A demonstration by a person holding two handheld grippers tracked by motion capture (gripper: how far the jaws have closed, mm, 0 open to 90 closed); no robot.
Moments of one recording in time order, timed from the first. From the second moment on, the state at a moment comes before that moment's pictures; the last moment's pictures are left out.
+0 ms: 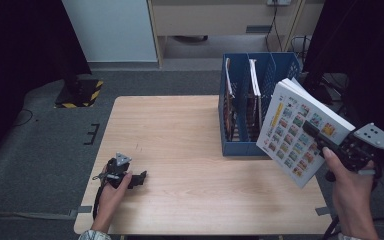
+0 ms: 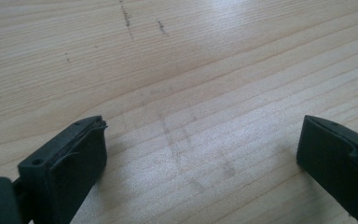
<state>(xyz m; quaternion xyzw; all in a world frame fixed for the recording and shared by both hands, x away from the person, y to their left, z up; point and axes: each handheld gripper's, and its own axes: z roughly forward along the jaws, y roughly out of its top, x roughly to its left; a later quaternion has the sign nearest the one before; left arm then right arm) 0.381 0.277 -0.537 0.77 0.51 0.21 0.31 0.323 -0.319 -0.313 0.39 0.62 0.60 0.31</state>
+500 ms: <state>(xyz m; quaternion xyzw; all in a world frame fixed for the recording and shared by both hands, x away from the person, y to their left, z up) 0.380 0.277 -0.537 0.77 0.51 0.21 0.31 0.356 -0.316 -0.300 0.43 0.61 0.57 0.35</state>
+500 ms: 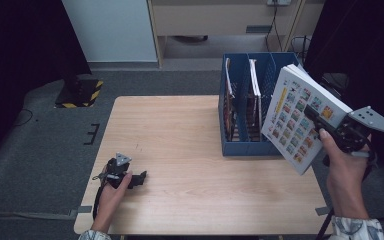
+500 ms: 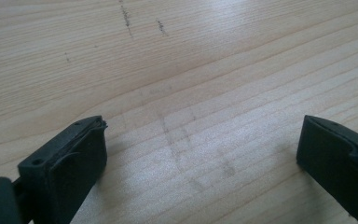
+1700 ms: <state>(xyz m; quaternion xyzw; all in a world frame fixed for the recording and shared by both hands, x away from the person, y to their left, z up) 0.379 0.276 -0.537 0.77 0.51 0.21 0.31 0.431 -0.312 -0.311 0.49 0.59 0.51 0.39</state>
